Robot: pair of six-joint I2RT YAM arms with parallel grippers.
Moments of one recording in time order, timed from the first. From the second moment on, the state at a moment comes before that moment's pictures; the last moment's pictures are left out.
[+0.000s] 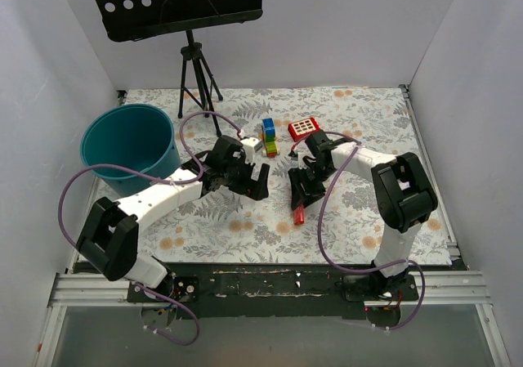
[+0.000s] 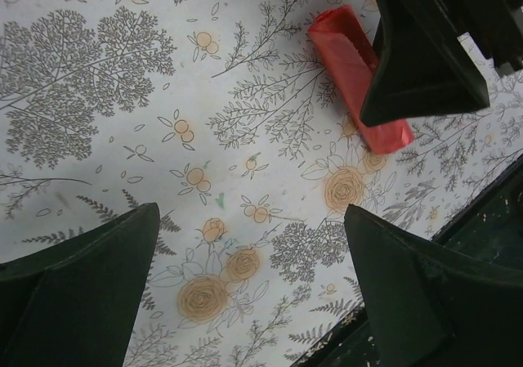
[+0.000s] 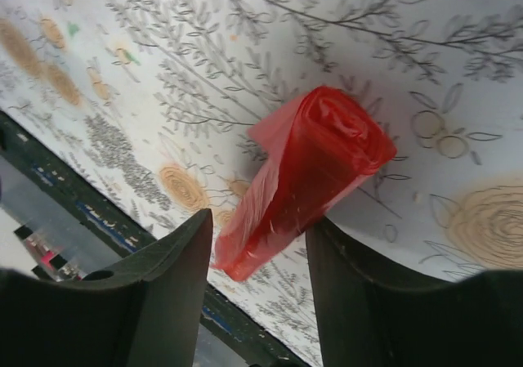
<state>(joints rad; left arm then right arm) -0.65 1.44 0.99 -0.36 0.23 -0.22 0.46 1.84 1.16 -0.73 -0.53 0.09</state>
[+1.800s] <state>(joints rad) -0.63 1.70 0.95 -0.16 0.38 -0.51 0.53 1.75 1.16 -0.69 -0.50 0.02</state>
